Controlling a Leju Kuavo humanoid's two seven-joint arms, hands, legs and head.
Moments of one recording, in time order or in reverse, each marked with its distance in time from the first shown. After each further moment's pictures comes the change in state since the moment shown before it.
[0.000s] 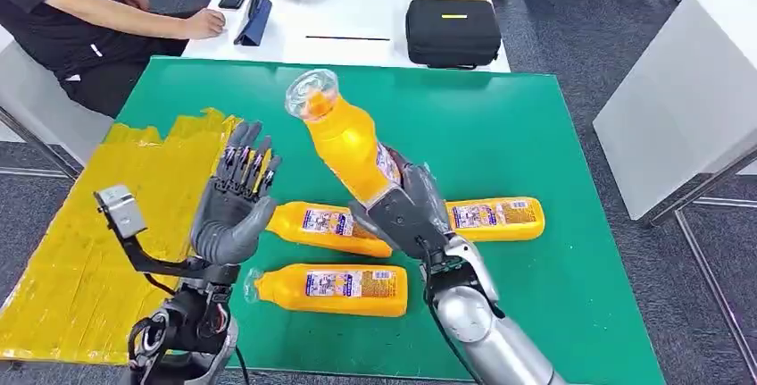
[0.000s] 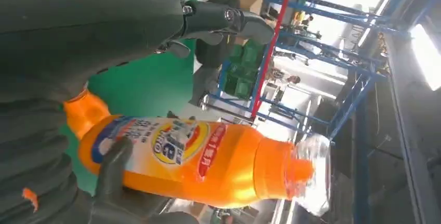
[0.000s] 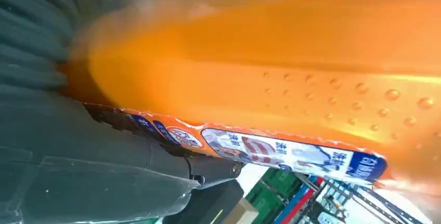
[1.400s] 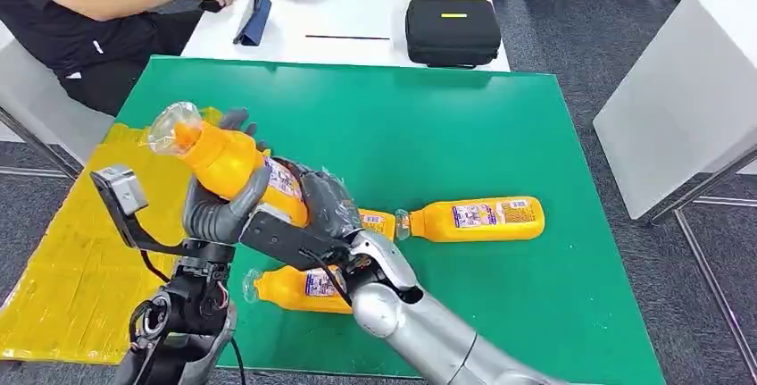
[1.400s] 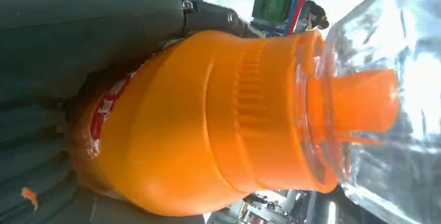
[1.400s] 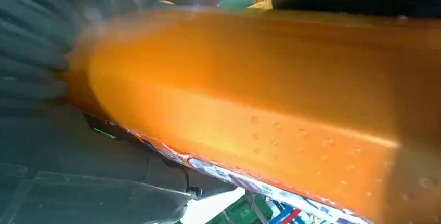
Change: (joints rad) left arm -0.063 0.010 -0.018 0.025 -0.011 0.137 0.044; right arm -0.204 0.184 0.306 0.332 0.048 0.015 0.023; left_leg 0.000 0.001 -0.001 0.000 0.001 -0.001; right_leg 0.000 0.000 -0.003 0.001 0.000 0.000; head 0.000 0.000
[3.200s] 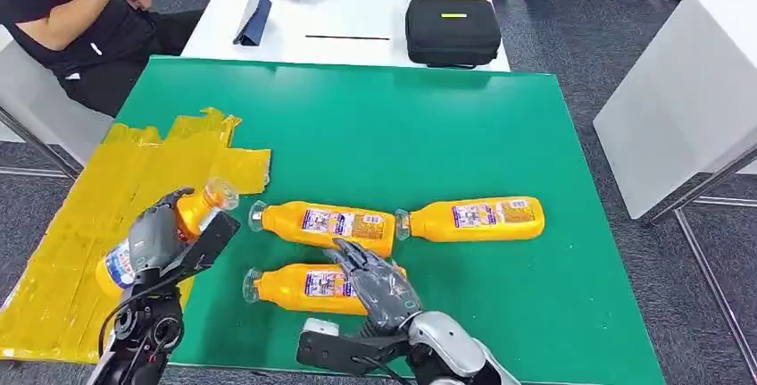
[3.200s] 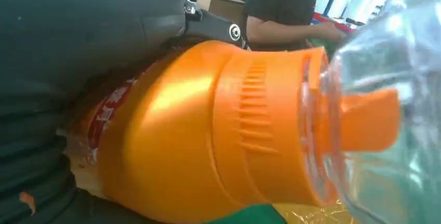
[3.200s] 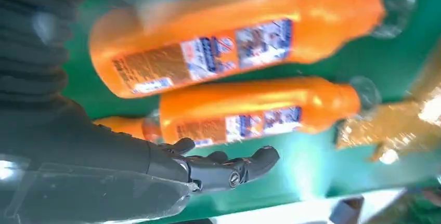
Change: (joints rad) left arm 0.051 0.122 0.287 0.430 -1.406 0.206 0.277; right arm 0.373 -0.301 -0.072 -0.471 0.346 0.346 0.198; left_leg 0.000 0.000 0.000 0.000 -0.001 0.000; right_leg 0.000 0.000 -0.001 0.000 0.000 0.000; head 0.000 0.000
